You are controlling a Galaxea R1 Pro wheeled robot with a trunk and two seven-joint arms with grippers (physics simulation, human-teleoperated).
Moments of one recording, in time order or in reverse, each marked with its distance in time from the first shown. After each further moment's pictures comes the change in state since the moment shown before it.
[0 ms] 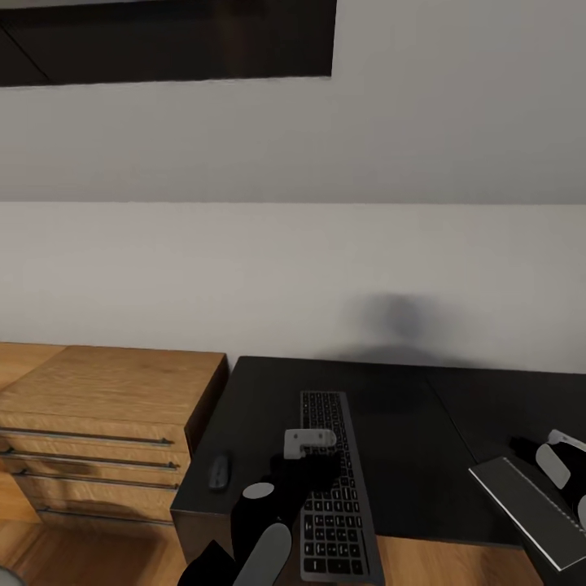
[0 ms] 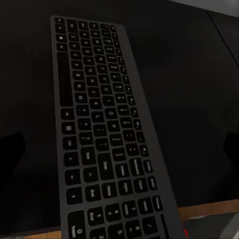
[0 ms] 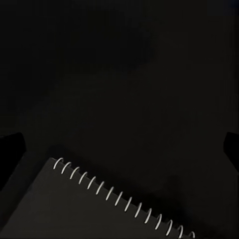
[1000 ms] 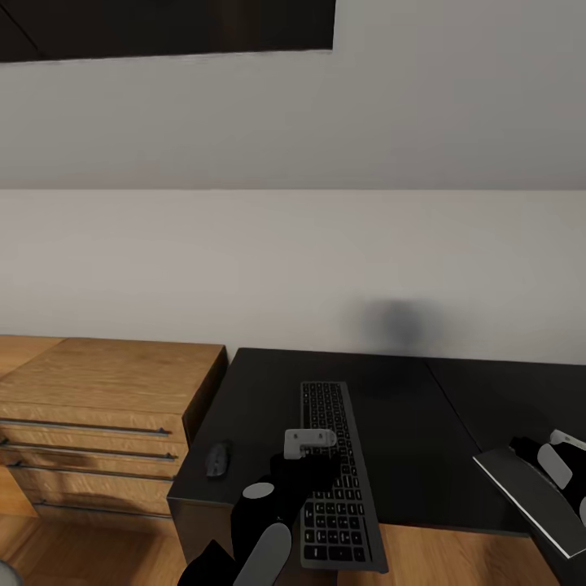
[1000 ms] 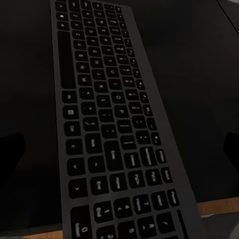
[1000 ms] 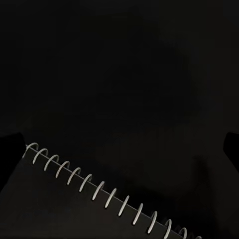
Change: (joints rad) left arm -0.001 0.000 0.000 0.000 0.000 0.000 0.000; right arm 0.000 -0.005 0.000 0.000 -0.003 0.003 0.008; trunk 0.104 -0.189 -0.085
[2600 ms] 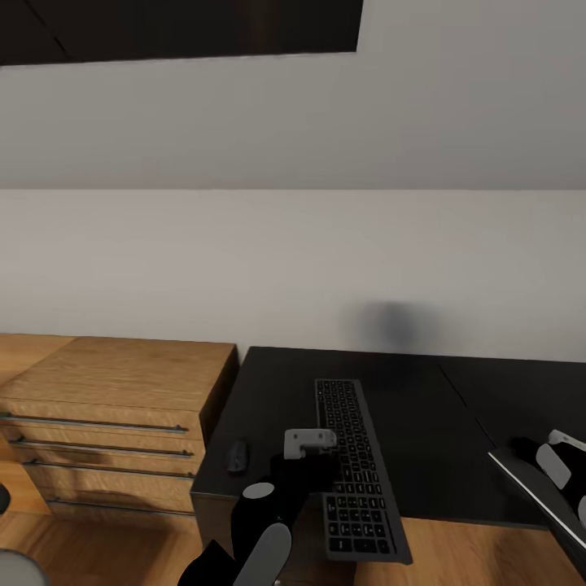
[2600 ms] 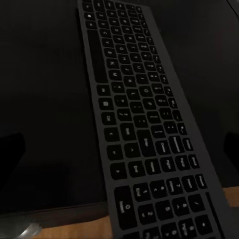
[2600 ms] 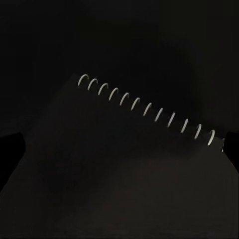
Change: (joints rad) left arm 0.000 0.000 0.000 0.000 0.000 0.000 0.001; right arm 0.000 0.004 0.000 0.000 0.000 0.000 -0.001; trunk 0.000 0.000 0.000
